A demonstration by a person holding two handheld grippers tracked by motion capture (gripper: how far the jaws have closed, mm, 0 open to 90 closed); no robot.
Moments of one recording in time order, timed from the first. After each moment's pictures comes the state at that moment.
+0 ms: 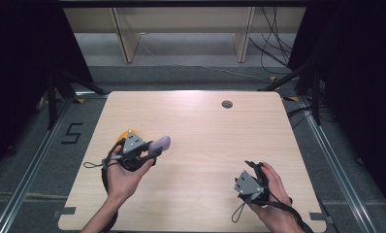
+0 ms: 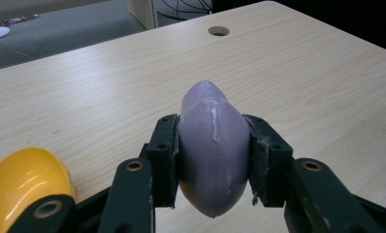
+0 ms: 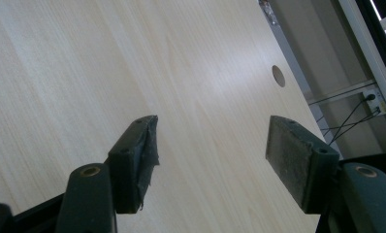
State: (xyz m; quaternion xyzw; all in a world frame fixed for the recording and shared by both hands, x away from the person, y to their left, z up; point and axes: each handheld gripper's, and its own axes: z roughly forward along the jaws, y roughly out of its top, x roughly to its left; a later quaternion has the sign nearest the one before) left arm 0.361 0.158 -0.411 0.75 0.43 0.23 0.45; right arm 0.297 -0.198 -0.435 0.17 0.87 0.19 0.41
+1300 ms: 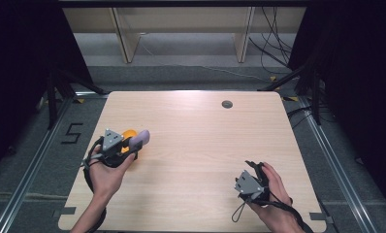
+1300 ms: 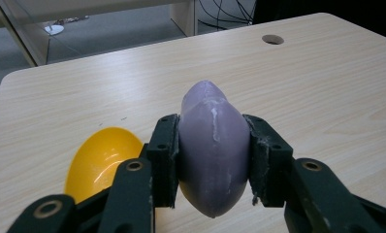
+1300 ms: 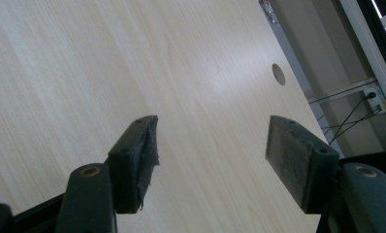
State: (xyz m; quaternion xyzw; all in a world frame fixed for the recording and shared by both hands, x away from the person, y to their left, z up) left arm 0.368 0.203 -0.415 0.70 0.48 0.28 0.44; right arm 0.297 -0.197 -0.437 0.18 0.87 0.21 0.41
